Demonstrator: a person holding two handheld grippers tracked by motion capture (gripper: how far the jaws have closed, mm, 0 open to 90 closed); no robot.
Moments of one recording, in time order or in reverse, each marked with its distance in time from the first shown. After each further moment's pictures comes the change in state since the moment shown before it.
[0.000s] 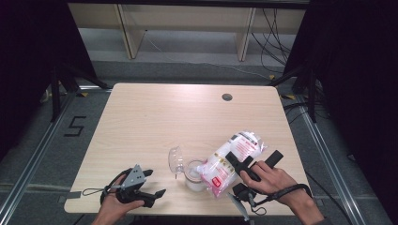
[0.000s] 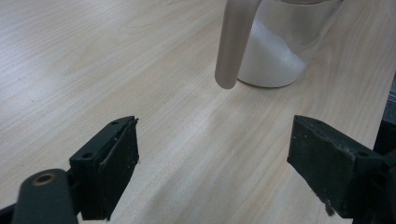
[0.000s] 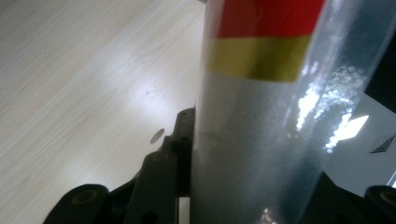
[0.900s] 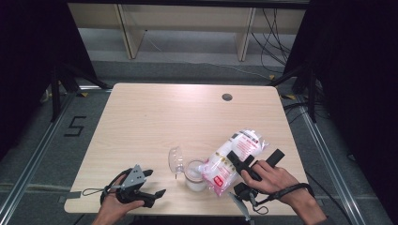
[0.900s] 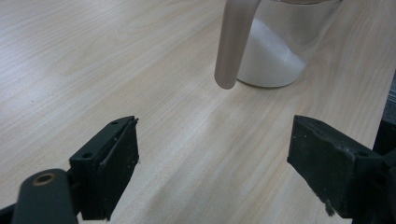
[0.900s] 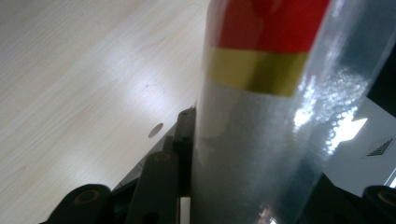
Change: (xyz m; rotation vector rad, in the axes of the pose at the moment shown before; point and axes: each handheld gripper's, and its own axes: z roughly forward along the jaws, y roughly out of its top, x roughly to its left) left arm -0.001 0.000 0.000 -0.008 -0.003 -0.010; right arm -0.002 -0.004 -0.004 0.029 0.017 -0.046
